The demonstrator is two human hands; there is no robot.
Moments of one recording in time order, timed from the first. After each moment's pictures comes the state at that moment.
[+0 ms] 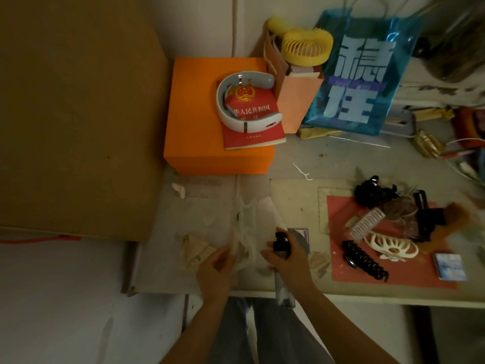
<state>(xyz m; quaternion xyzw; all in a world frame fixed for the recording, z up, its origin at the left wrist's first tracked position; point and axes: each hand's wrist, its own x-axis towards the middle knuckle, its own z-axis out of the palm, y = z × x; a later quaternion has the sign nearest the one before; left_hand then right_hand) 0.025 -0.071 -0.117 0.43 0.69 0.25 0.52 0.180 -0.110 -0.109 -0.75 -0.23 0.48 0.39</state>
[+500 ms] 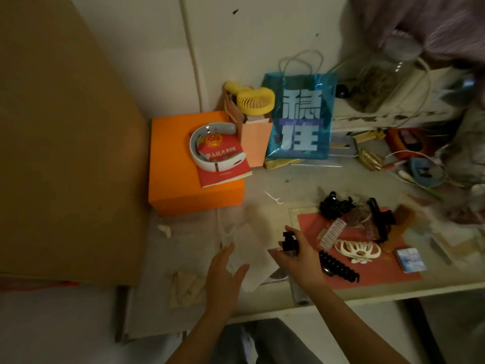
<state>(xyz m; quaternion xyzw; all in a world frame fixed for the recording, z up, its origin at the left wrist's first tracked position) 0.060 -0.053 -0.061 0.61 0.55 0.20 0.53 0.231 -0.115 -0.048 -0.78 -0.29 0.35 0.42</state>
